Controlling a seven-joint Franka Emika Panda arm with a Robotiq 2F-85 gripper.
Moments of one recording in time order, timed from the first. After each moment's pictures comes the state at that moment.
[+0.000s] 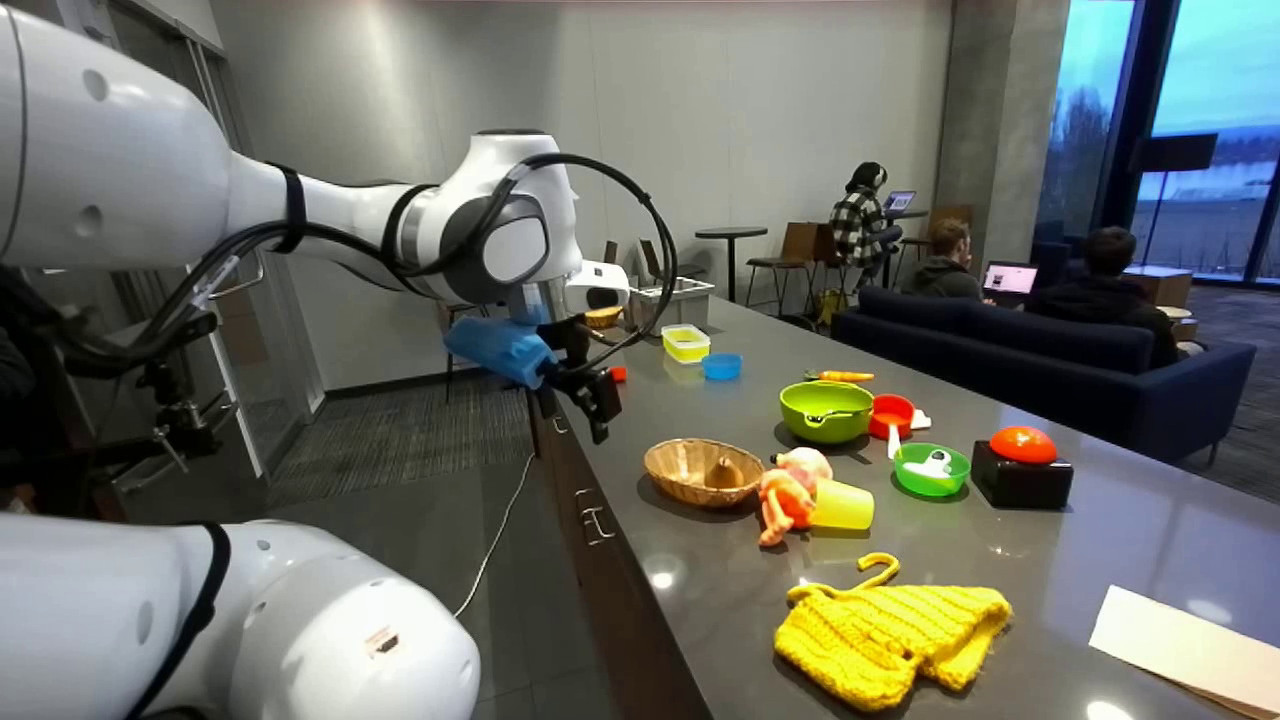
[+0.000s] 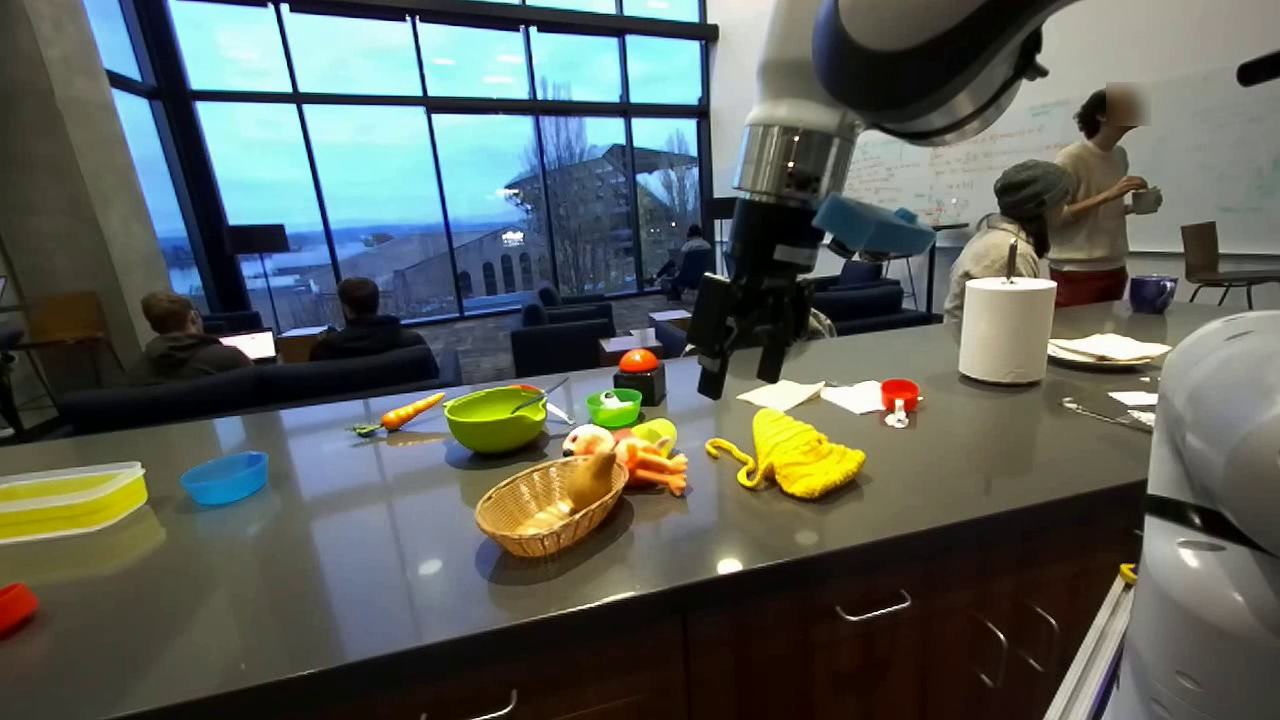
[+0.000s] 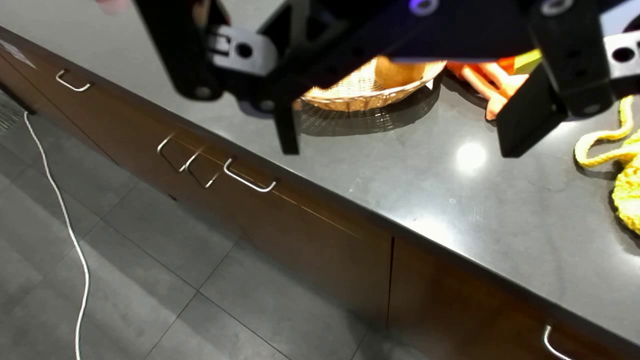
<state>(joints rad) 0.19 -0.87 0.14 -2.74 0.21 2.10 0.12</state>
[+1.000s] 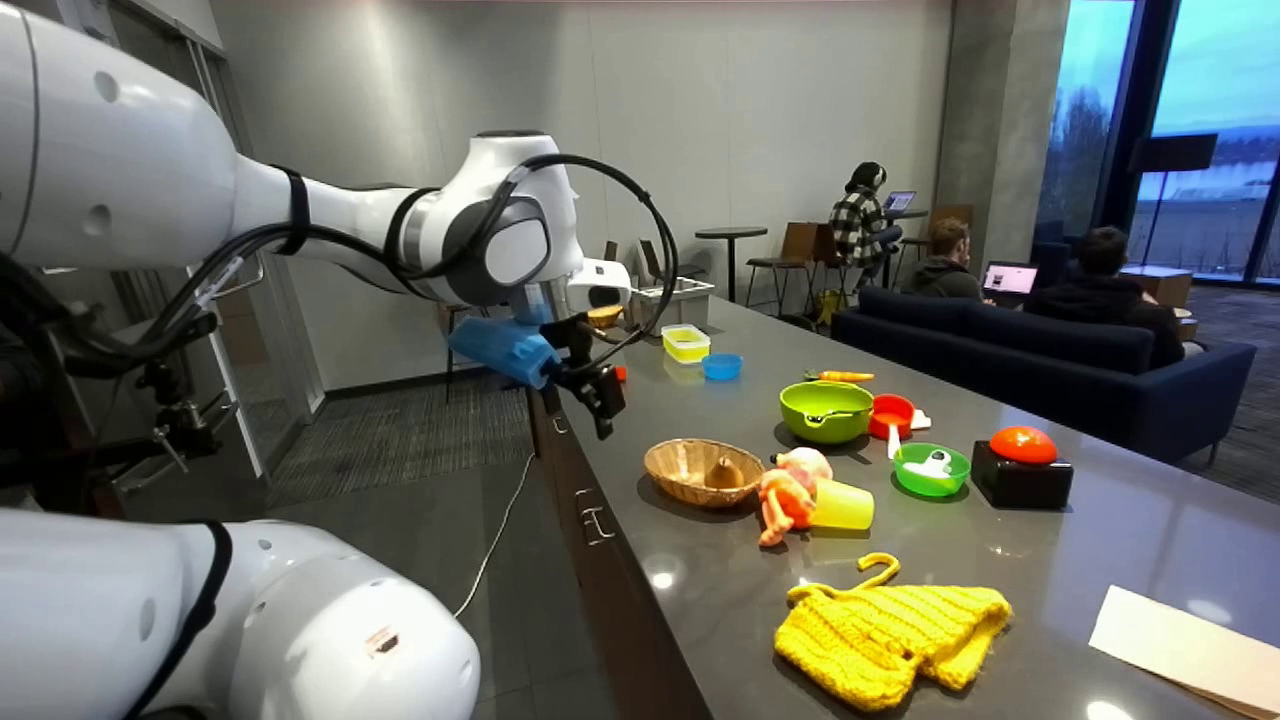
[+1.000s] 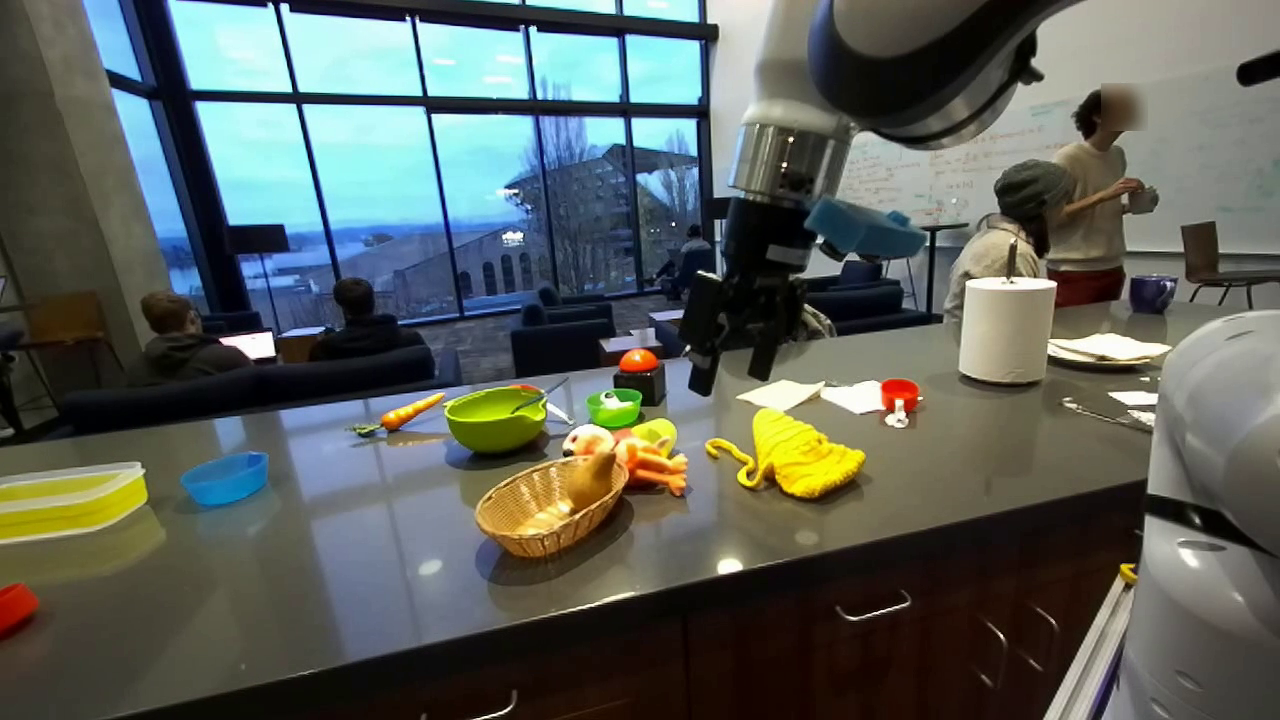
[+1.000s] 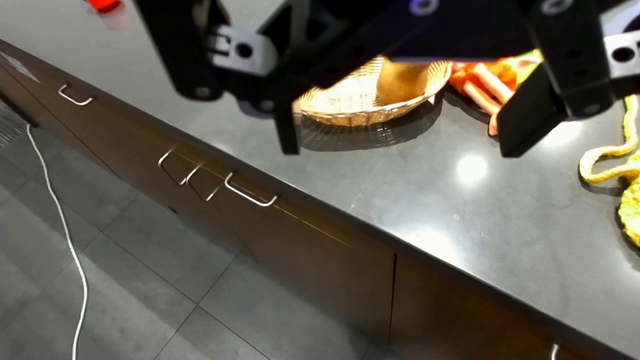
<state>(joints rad) 0.19 -0.86 0.14 -2.74 0.21 2.15 0.12</state>
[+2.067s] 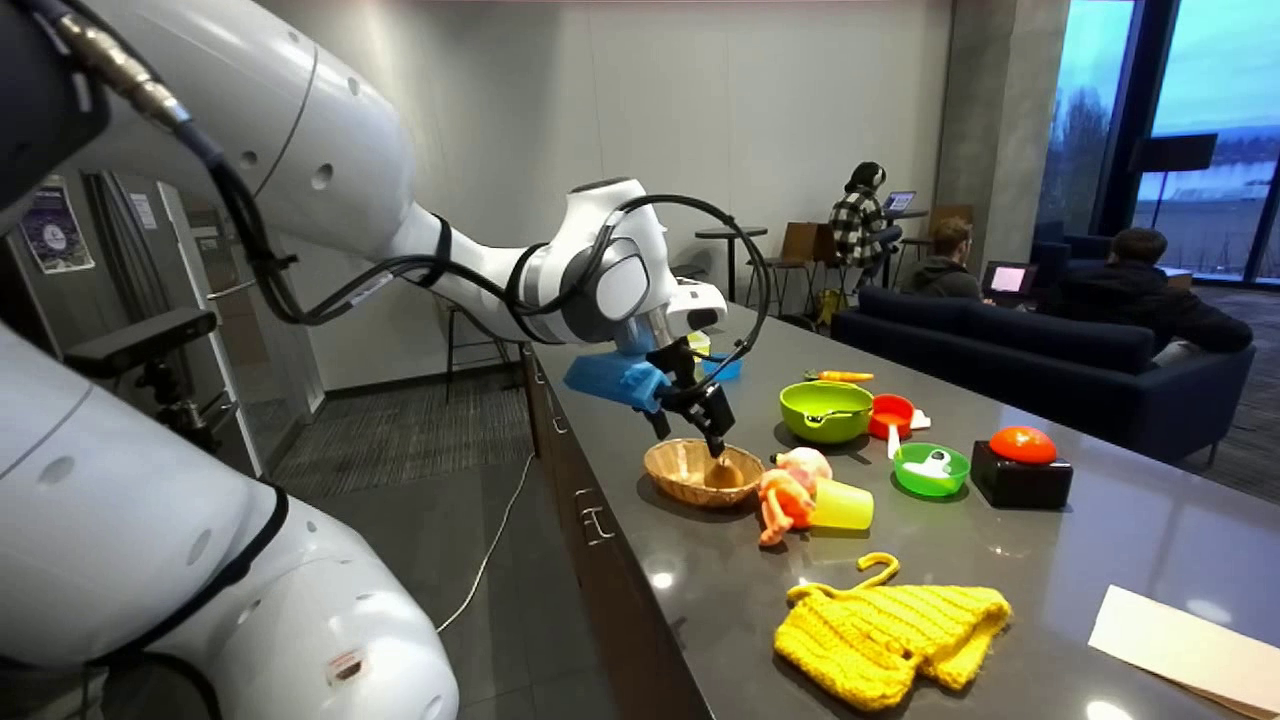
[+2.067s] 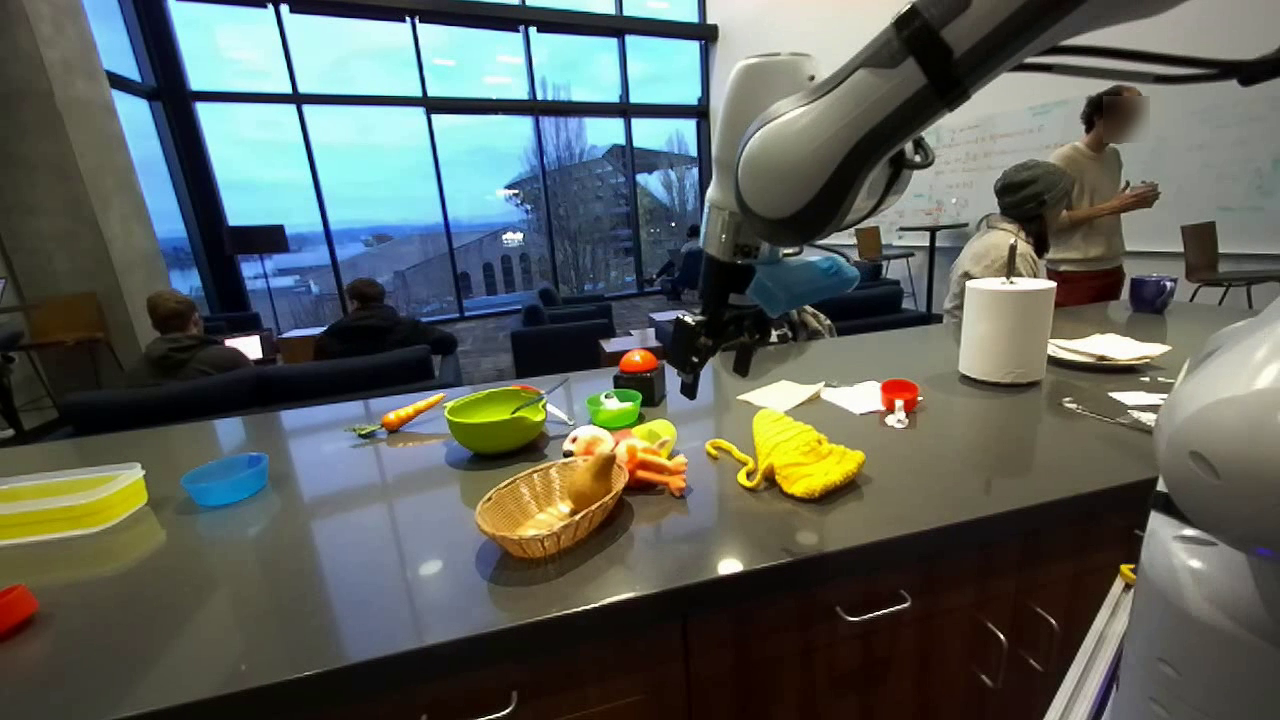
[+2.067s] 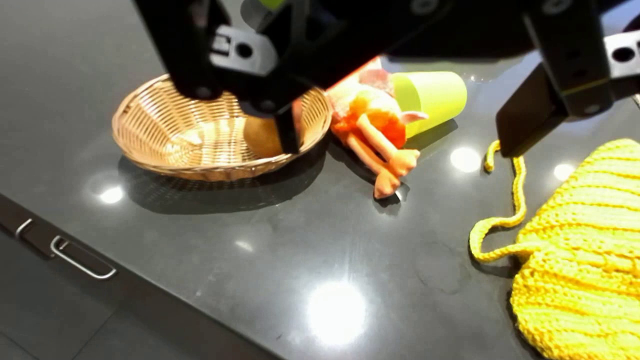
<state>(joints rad) -0.01 -0.54 0.14 -2.67 -0.02 2.44 0.13</state>
